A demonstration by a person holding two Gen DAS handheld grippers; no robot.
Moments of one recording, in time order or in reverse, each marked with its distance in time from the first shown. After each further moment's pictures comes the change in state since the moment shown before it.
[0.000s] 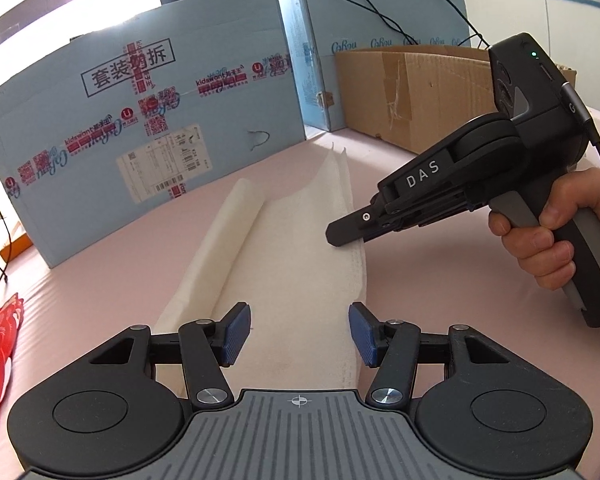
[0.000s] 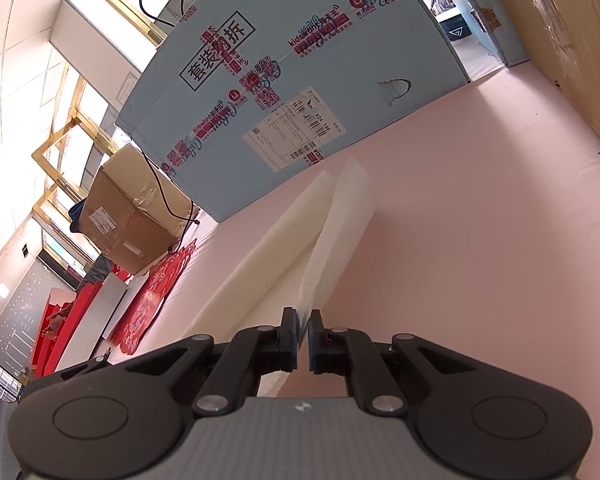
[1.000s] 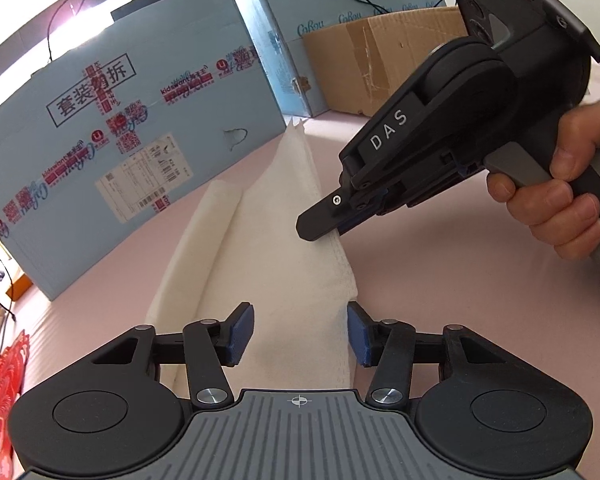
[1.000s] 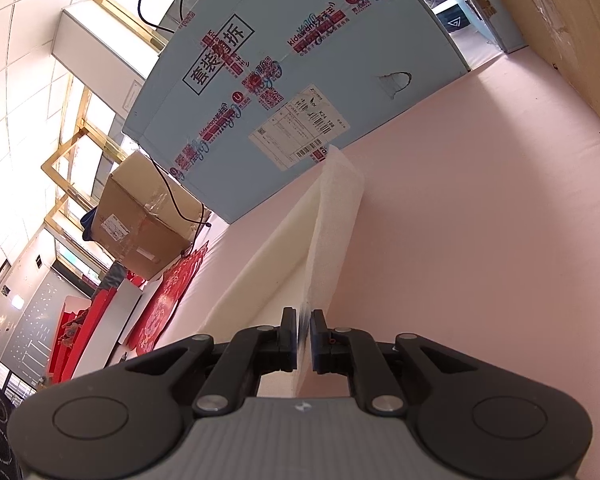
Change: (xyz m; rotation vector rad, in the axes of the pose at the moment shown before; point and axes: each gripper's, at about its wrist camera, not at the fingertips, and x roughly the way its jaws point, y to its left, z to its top) left arm 0.028 -0.028 0.000 0.089 0.019 -0.025; right arm -0.003 -0.004 -0.006 0.041 -0.004 0.052
